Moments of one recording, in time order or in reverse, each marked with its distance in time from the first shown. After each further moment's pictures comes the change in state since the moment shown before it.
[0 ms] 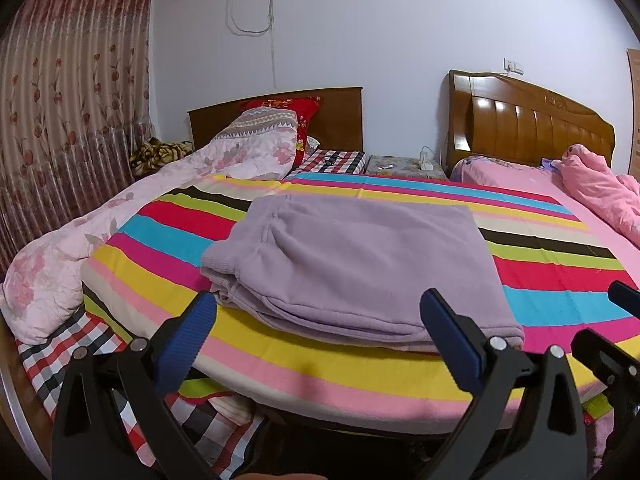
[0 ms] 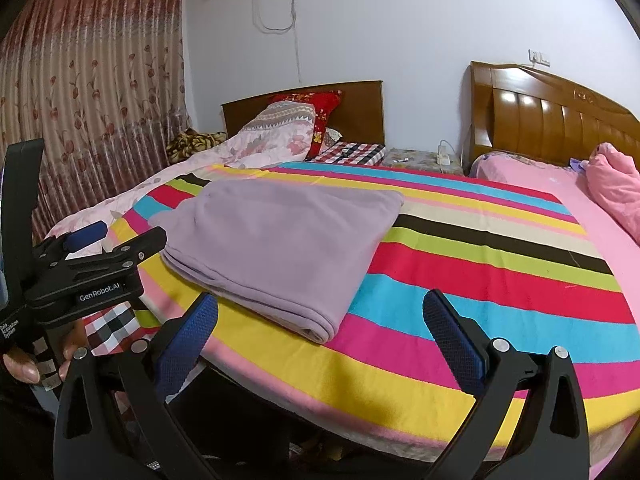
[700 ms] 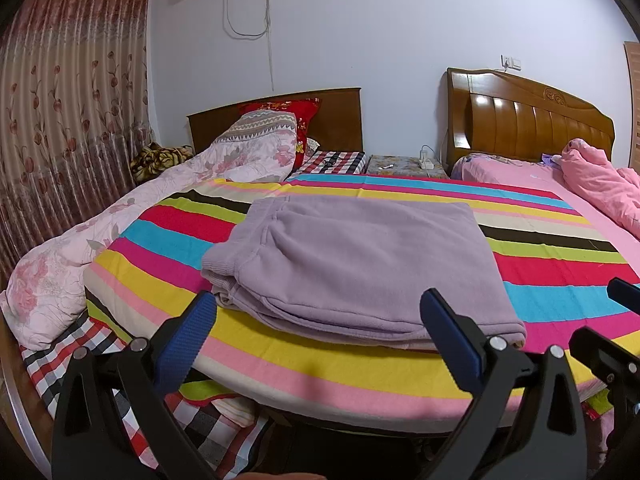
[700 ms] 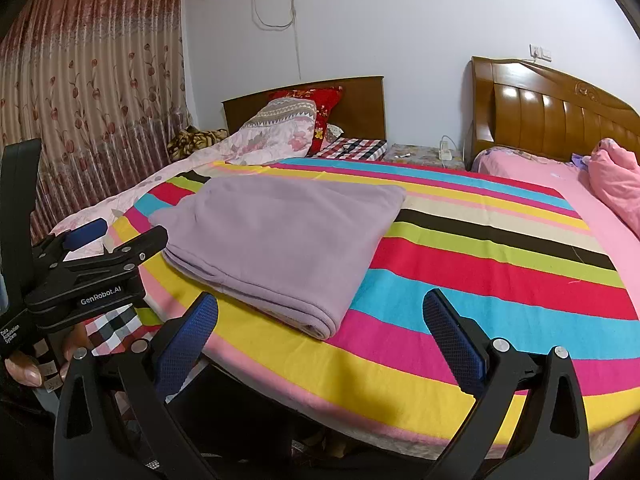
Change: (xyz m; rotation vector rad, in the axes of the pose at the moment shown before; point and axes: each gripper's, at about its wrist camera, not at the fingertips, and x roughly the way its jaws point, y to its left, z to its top) left arm -0.002 -0.003 -0.002 0.018 -0.006 0.007; right arm 0.002 0.000 -0.004 0.001 0.007 0.006
